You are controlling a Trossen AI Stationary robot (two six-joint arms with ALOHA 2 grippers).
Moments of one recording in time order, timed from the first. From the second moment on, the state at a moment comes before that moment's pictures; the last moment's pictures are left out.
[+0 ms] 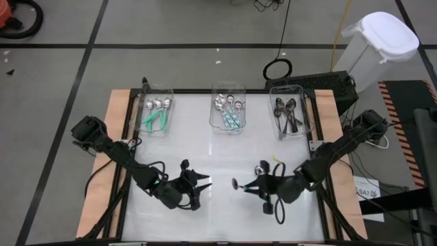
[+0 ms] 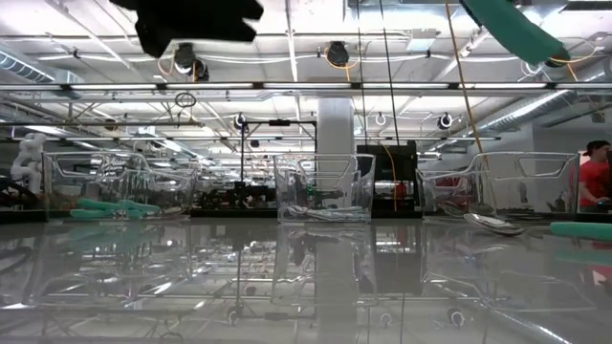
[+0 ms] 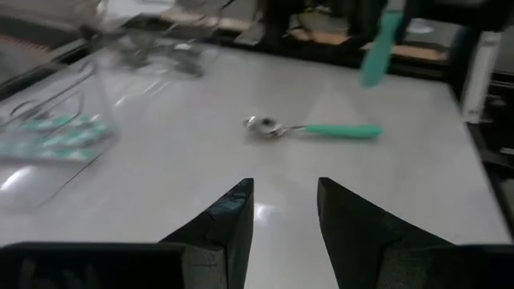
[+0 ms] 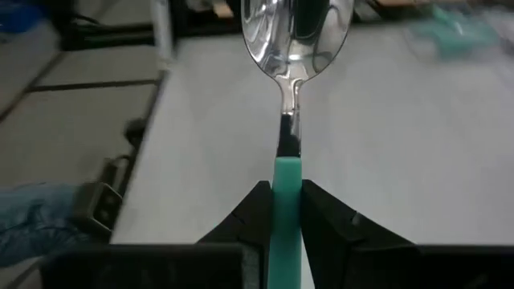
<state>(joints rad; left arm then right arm) -0.62 1.59 0.92 0.10 -0.79 -0.50 0.64 1.35 0.87 -0.09 0.51 0.43</state>
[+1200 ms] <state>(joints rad) -0.51 1.74 0.92 0.30 -0.99 -0.42 0.41 1.82 0.85 1.10 0.73 -0.04</state>
